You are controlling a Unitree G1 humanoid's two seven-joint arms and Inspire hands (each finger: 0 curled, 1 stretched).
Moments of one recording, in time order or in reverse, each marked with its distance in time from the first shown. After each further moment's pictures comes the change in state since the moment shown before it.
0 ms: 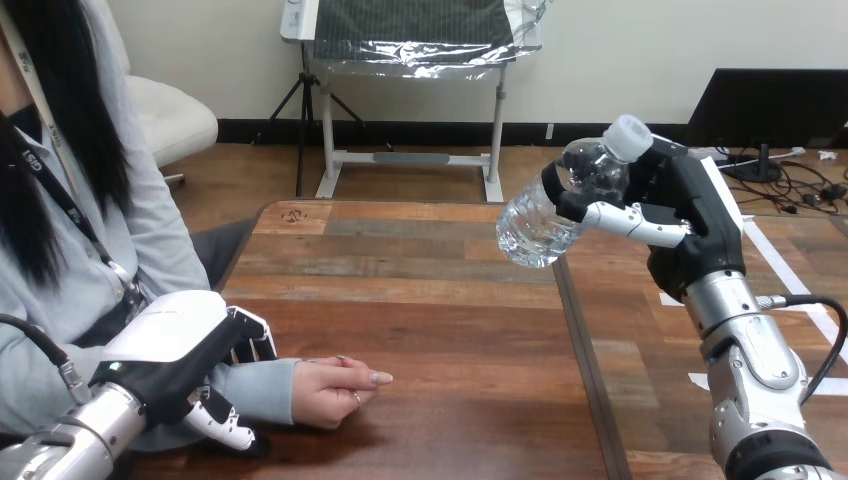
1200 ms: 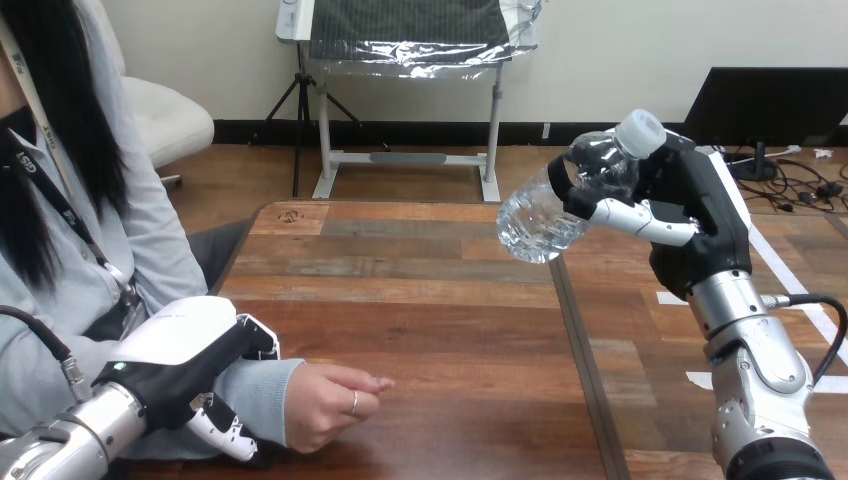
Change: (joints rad) left arm 0.000 0.023 0.000 -0.017 -0.045 -0.052 -0.091; right arm 0.040 0.013 -0.003 -0.104 0.055 0.036 0.052
